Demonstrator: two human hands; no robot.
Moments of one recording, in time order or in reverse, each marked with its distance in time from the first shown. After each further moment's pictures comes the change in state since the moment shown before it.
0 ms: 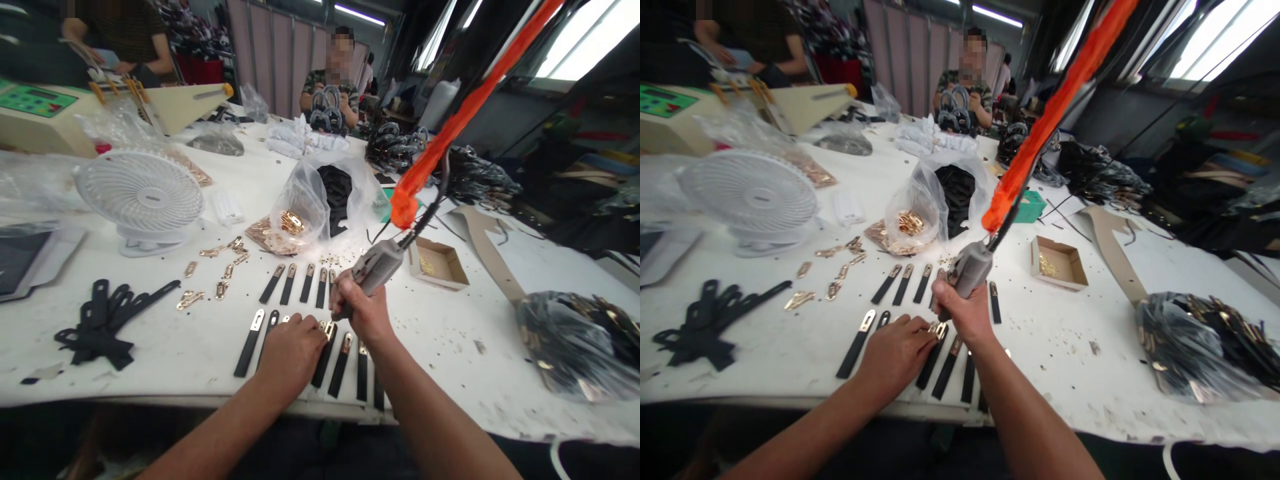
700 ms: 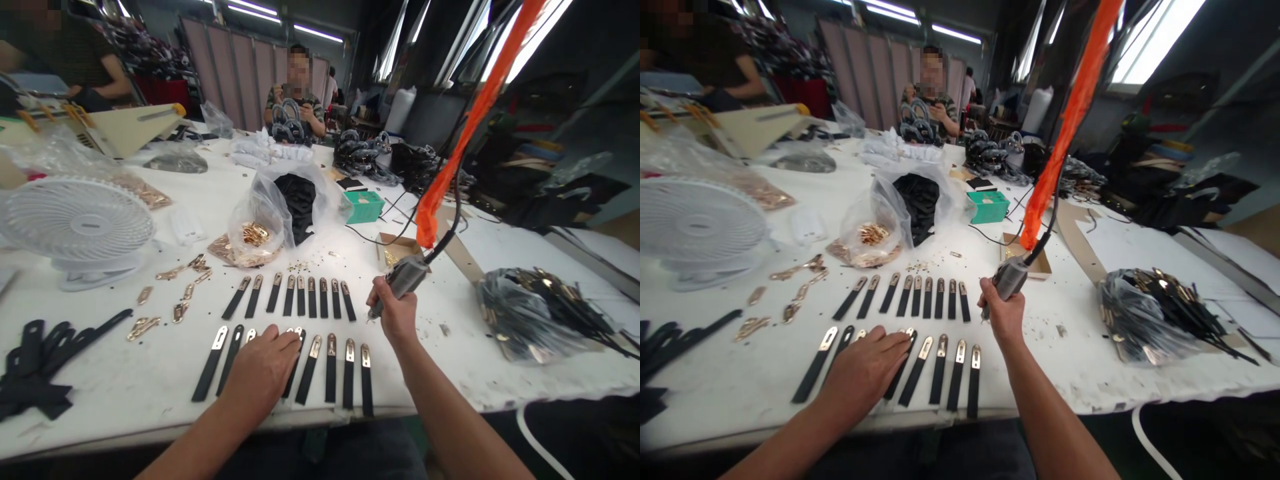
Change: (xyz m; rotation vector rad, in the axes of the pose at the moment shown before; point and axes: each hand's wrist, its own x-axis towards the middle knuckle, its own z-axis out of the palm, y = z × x) left_hand 0.004 0.007 0.004 0.068 0.044 0.228; right_hand -0.019 -0.009 -0.133 -0.212 0.579 -0.127
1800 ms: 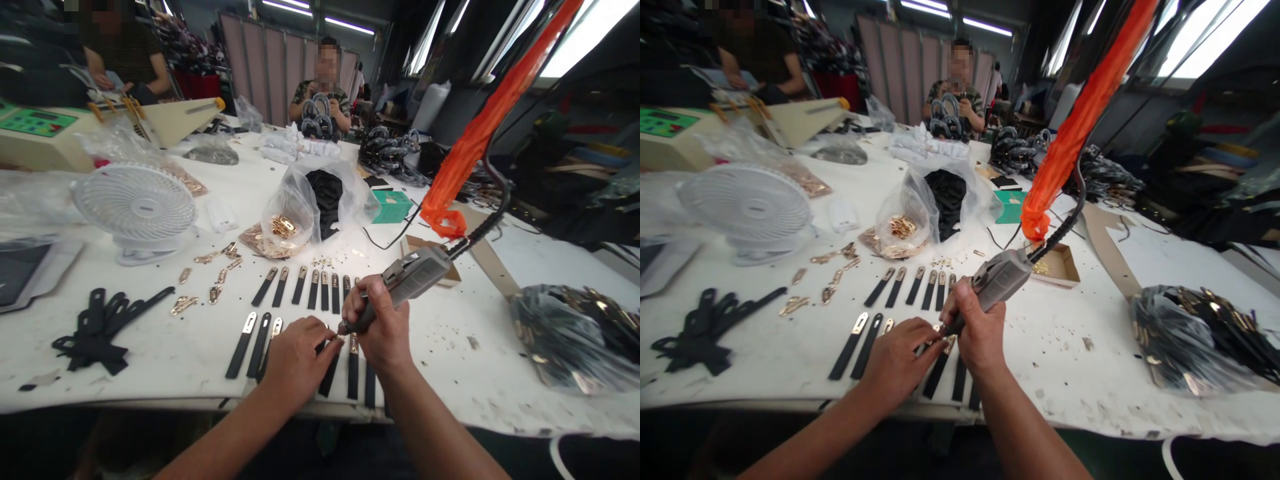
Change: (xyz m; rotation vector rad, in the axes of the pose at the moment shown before) left_hand 0.013 0.026 -0.009 -0.443 0.152 -0.398; right_hand -0.075 -0.065 0.096 0.412 -0.336 0.134
